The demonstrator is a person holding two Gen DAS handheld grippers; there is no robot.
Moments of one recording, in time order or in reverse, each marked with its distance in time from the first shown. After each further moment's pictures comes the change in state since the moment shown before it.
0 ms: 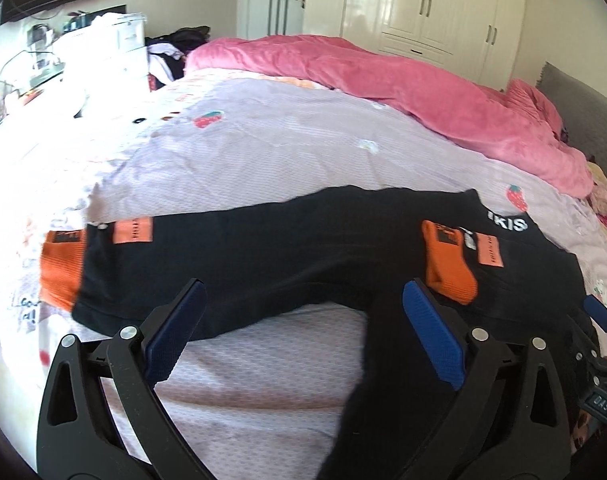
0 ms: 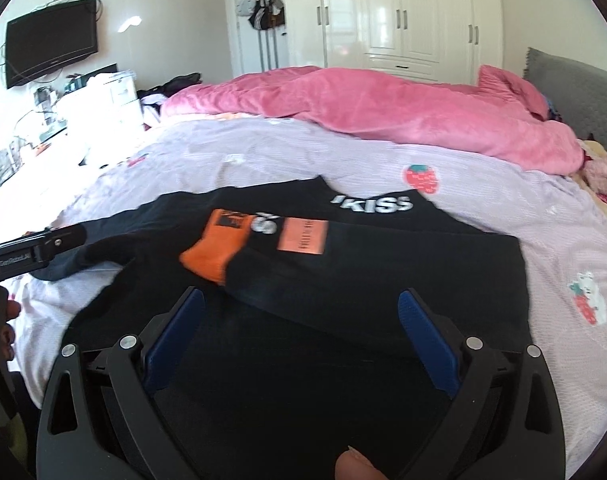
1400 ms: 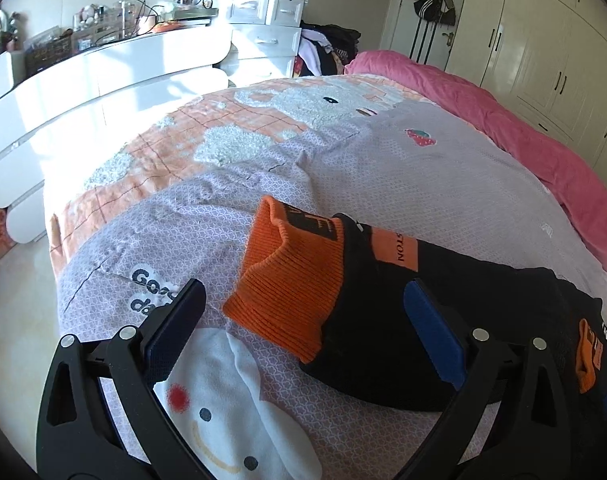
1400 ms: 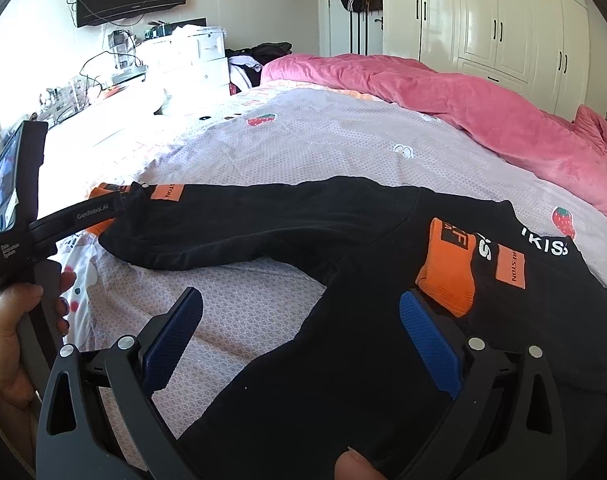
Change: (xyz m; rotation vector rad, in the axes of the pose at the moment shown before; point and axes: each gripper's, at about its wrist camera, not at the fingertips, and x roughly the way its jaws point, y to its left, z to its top) left arm 0.020 0.180 -0.017 -0.385 -0.045 0.286; right arm 0.044 0.165 0.009 -0.193 0.074 0.176
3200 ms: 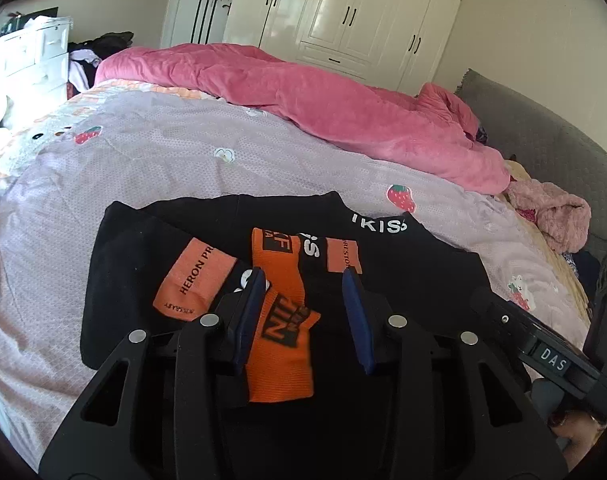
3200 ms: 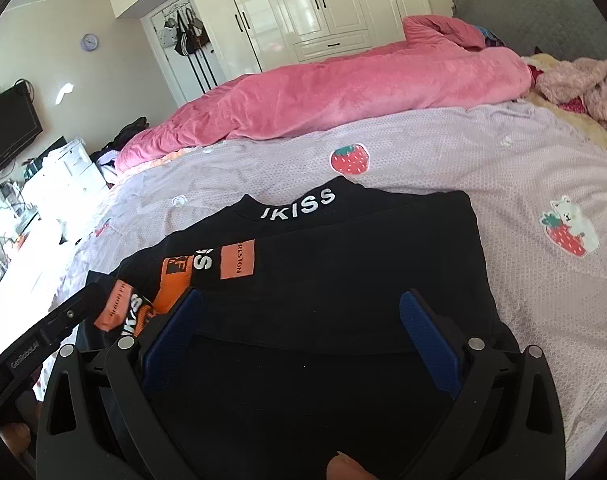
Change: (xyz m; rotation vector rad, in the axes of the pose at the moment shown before) left arm -0.103 -0.243 -0.081 0.406 0.073 -0.631; right arm -0.101 -0.232 -0.061 0.545 -0.092 -0.219
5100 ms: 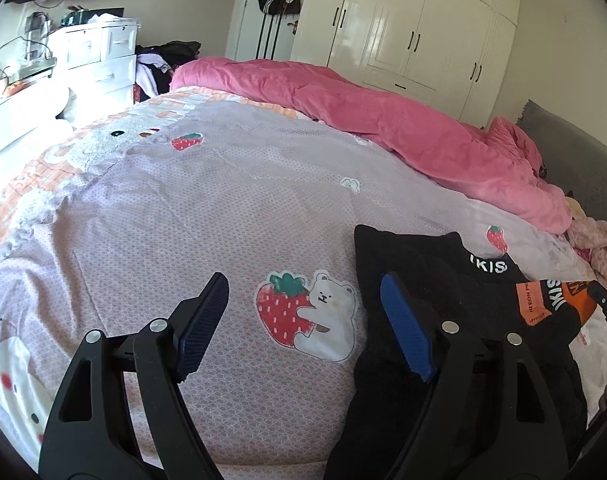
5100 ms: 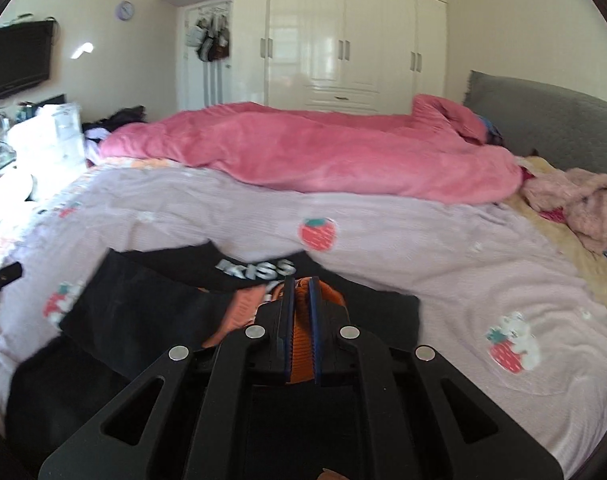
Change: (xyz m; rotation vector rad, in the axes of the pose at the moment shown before) left arm -0.009 0.102 0.014 -0.065 -0.078 0.201; right arm 0.001 -0.014 0.030 -0.273 -0.155 -0.190
